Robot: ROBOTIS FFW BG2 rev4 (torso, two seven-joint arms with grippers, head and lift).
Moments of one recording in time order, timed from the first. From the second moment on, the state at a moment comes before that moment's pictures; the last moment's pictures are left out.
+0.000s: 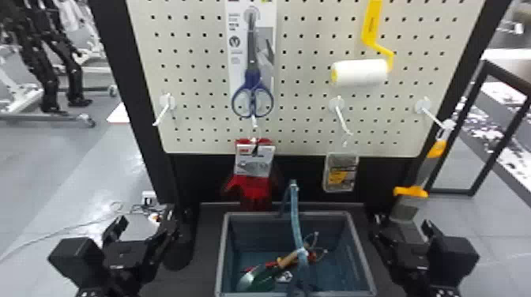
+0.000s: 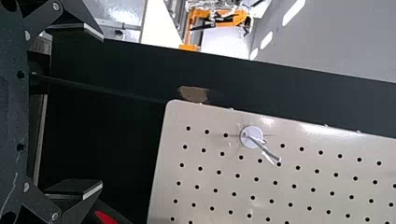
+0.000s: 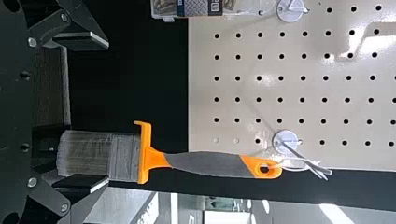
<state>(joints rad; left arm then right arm) 0.27 0.13 -0.03 -1.77 0.28 -0.17 0.01 0.21 0.00 -0.01 -1.67 0.00 -0.13 -0.07</state>
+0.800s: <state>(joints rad) 0.05 0.13 0.12 -1.58 0.33 -0.05 -0.58 0.21 0.00 0.00 -1.67 0.00 -0.13 -0.07</state>
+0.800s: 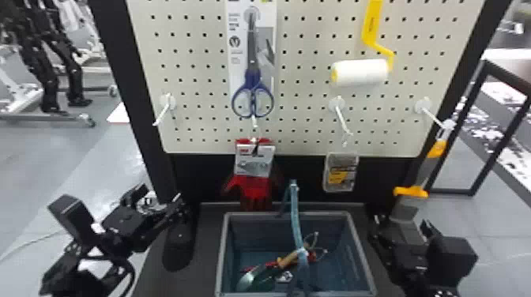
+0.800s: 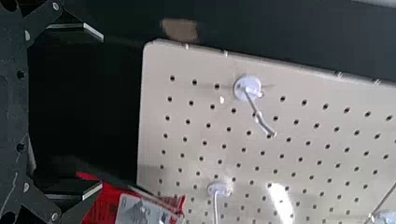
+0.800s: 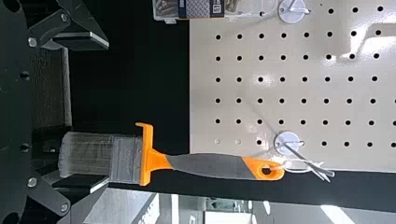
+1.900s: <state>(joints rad) -0.36 0.26 -0.16 -1.23 0.39 0.10 -0.95 0.19 0.00 0.01 -1.65 0.01 -0.15 -0.04</state>
